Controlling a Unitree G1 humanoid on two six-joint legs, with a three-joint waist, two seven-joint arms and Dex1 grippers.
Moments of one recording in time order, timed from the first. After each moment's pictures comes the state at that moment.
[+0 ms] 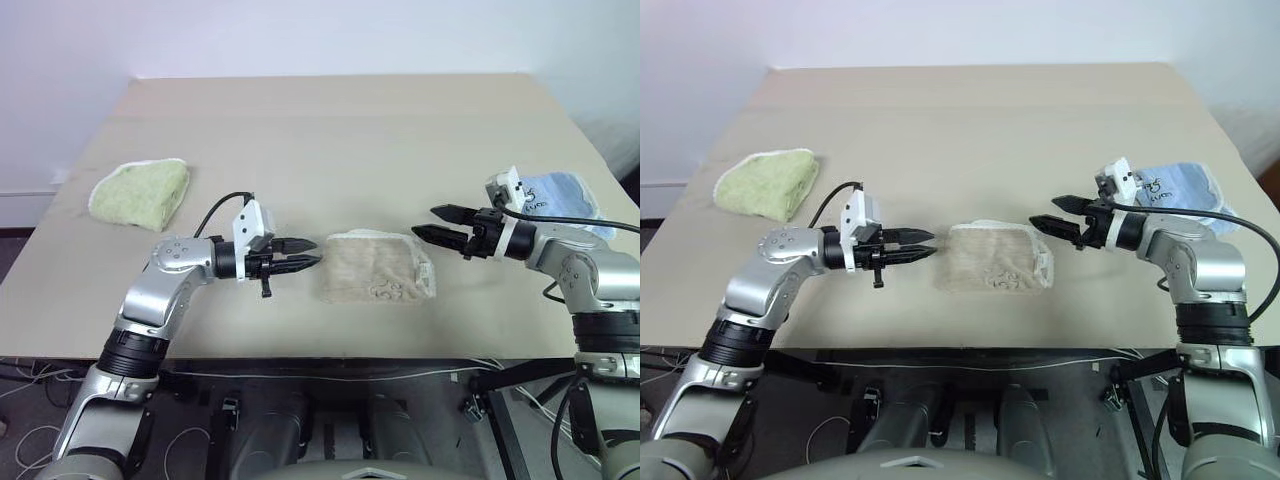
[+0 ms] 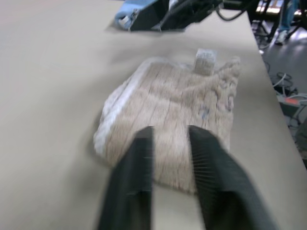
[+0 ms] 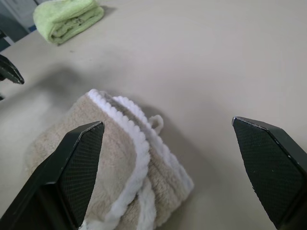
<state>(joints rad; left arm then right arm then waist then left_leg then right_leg) -0.46 0.53 -0.13 -0.02 -0.38 0.32 -1.11 -0.55 -0.71 -0.12 0.20 0.51 0.69 1.02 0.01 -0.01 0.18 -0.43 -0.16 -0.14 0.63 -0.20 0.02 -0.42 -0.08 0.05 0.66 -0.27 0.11</state>
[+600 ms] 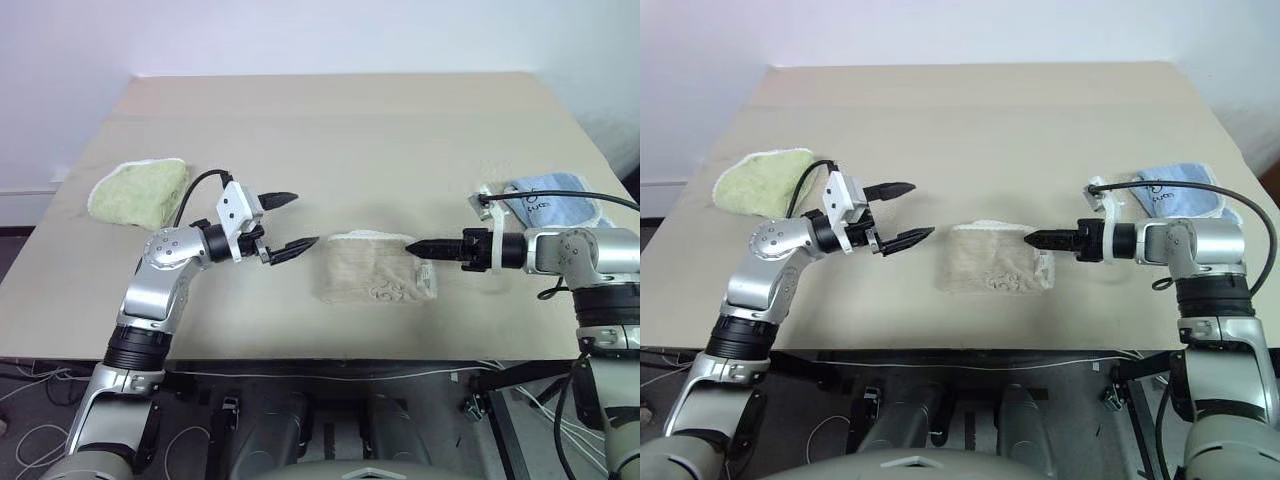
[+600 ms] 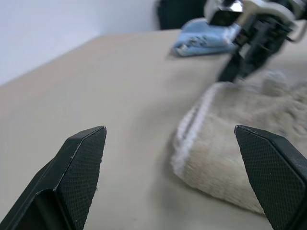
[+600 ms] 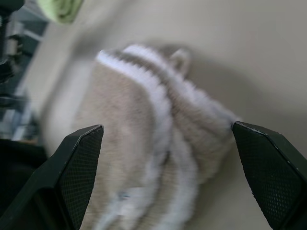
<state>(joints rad) -0.49 0.47 -0.05 0.05 -0.32 0.11 -0.98 -0.68 -0.74 -0.02 0.34 0.60 1.24 1.07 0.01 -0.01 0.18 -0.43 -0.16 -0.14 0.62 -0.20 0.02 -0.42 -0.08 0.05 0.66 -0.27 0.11</state>
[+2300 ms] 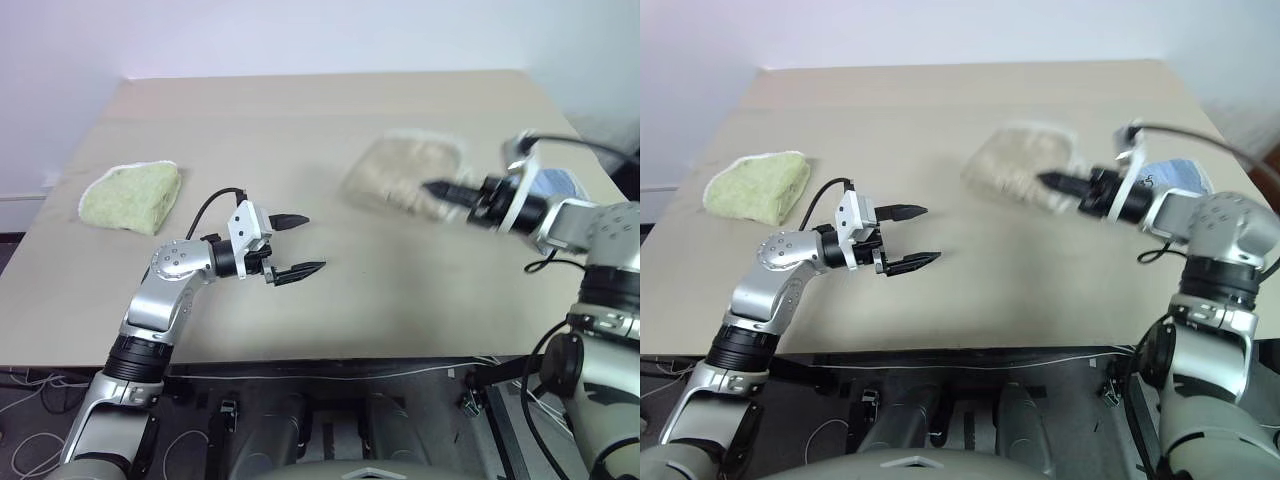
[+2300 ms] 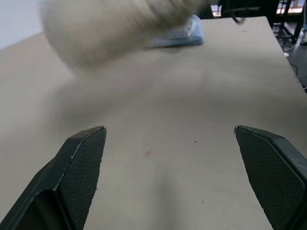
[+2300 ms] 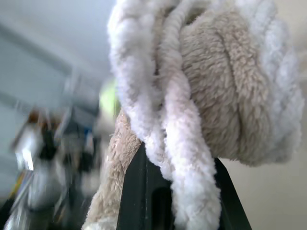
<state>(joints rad) -0.45 0.49 -0.10 0.03 -0.33 0.15 -1.03 -0.84 -0.61 -0.53 0.35 0.77 1.29 0.72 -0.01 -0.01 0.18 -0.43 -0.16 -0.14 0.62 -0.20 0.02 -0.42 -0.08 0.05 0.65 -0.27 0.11</state>
